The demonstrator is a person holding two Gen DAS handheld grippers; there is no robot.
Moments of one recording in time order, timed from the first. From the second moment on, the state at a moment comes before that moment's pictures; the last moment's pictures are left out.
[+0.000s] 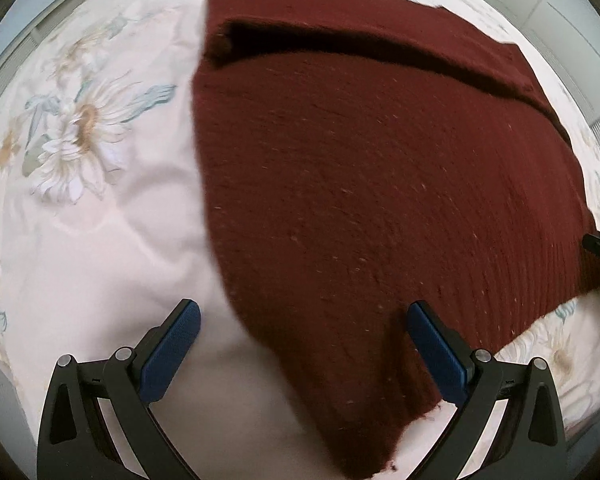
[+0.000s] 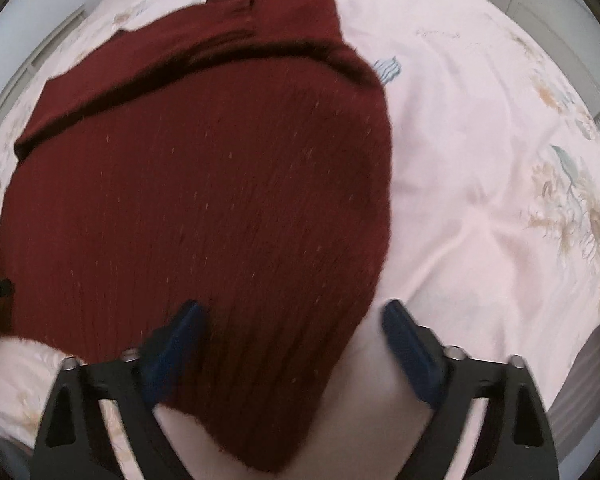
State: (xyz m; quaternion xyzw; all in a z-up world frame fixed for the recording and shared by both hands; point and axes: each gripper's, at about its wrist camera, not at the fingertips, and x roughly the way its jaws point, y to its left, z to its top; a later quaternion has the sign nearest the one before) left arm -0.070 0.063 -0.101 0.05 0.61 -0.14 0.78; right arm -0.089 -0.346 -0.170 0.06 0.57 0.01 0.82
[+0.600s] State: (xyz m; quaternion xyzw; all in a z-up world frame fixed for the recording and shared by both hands) left arm -0.060 0.044 -0.076 0.01 0.59 -0.20 0.78; right arm -0.072 -0.354 -0.117 0.12 0.53 0.07 0.84
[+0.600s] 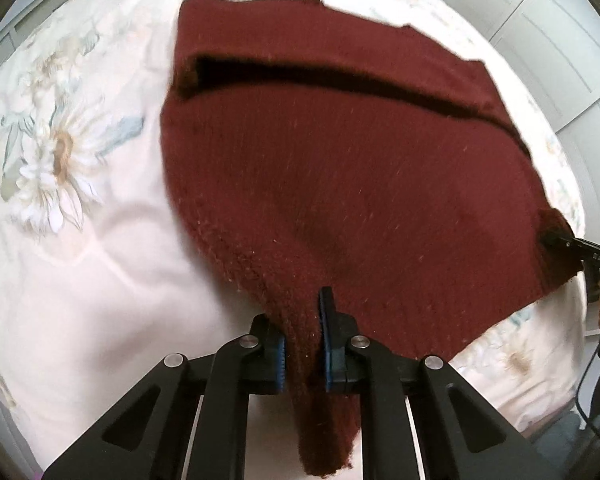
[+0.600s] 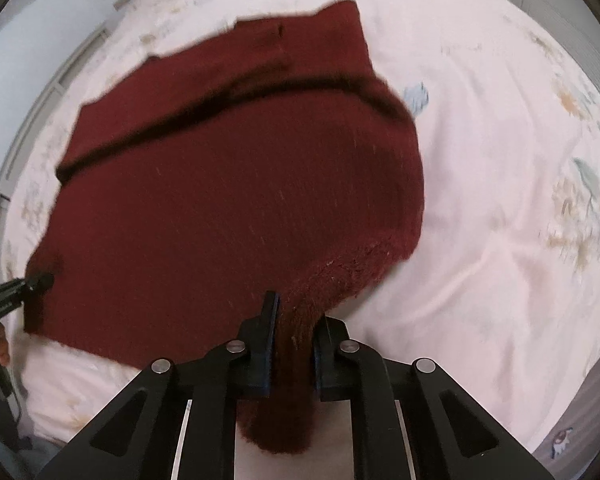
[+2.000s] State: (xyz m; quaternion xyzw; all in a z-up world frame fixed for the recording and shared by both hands) left arm 0.195 0.055 -0.057 -0.02 0.57 -0.07 0.82; right arm 0.188 -0.369 -0.083 0.16 0.51 0.01 0.84
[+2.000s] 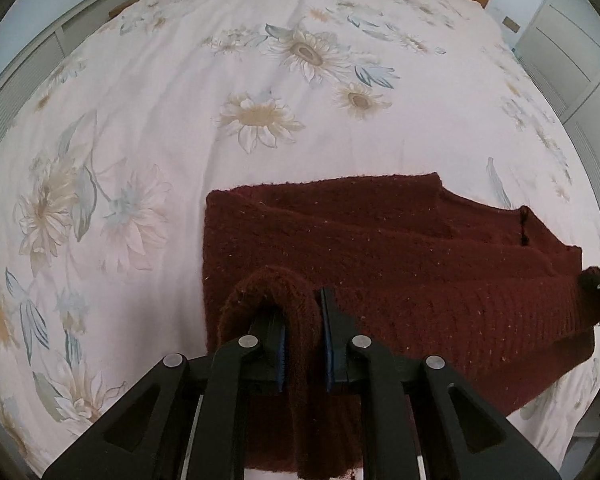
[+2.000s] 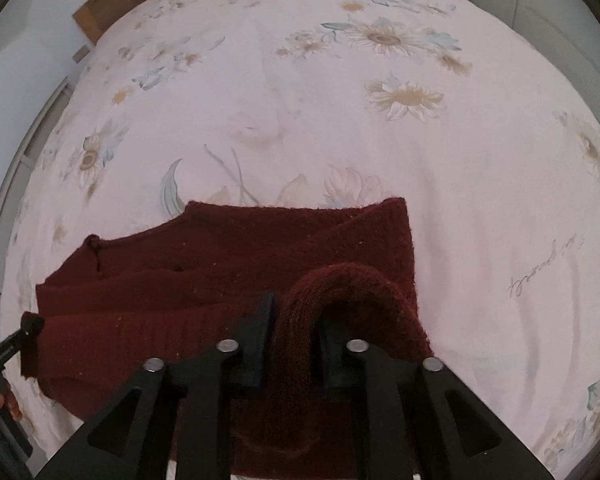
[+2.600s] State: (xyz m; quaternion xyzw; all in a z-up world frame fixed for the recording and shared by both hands) left arm 0.189 0.036 0.001 -0.05 0.53 -0.09 0.84; right arm 0.160 -0.339 -0.034 0.11 0.46 0.04 0.88
